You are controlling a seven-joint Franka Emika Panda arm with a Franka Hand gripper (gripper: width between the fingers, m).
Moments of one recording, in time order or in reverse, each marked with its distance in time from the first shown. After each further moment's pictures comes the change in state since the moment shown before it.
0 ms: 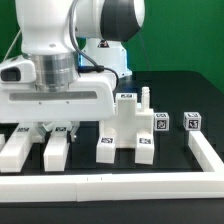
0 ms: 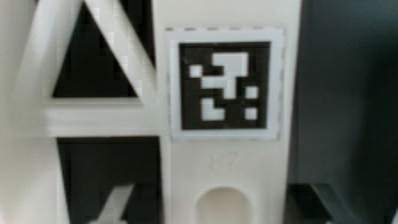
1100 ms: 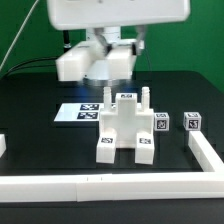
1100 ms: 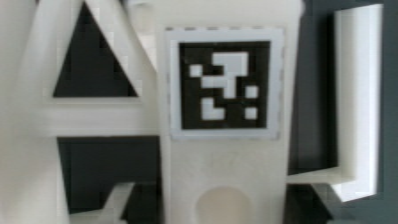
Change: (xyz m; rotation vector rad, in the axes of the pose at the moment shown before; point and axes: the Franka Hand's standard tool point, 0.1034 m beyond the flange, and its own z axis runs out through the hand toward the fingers) arm 0.022 -0.129 -0.152 0.082 -0.010 0.158
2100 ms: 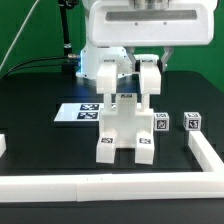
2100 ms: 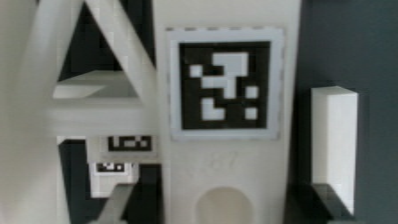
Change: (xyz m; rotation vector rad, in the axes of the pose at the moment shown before) arm -0.049 -0.027 0.040 -0.065 -0.016 -0.054
